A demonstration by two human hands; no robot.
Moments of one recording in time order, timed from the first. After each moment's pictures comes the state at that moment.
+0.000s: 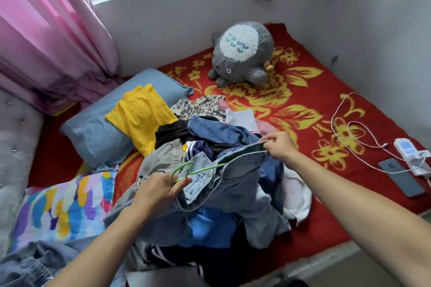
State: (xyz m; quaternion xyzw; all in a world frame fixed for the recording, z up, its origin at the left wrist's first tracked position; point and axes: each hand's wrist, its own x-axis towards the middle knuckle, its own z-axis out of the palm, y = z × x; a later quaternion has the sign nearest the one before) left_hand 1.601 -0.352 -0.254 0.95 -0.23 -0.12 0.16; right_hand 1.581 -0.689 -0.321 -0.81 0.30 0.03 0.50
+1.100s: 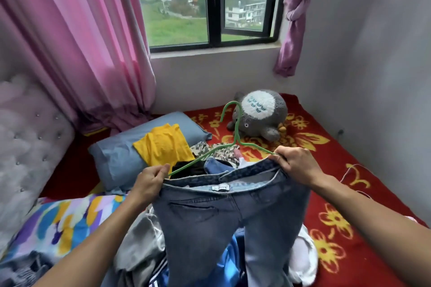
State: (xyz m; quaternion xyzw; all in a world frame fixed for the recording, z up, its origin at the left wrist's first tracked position) left_hand 1.636 -0.277 -0.201 0.90 -0.07 0.02 0.42; right_hand 1.570 -0.671 -0.173 -0.98 -0.02 -0.13 0.16
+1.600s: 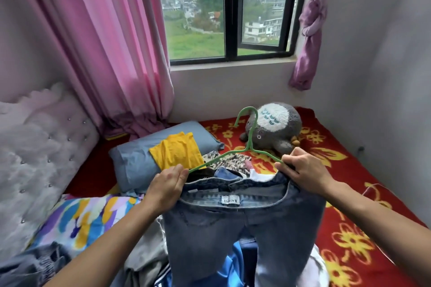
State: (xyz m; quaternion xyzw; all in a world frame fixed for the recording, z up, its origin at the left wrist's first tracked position) left_hand 1.592 -0.304 -0.161 0.96 -0.16 0.06 0.23; right_hand 1.562 -0.680 -0.151 -0.97 -0.08 -0.15 0.15
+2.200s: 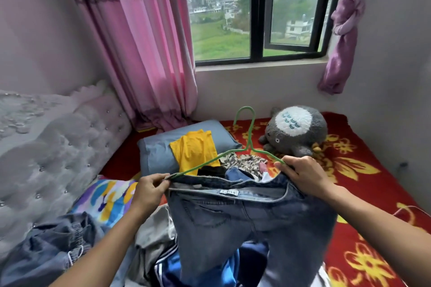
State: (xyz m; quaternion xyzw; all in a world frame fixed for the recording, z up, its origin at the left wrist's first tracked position) left_hand 1.531 -0.321 -0.165 0.88 0.09 0.10 0.47; right_hand 1.574 -0.725 -0.159 -0.94 -0.17 -0.15 0.25
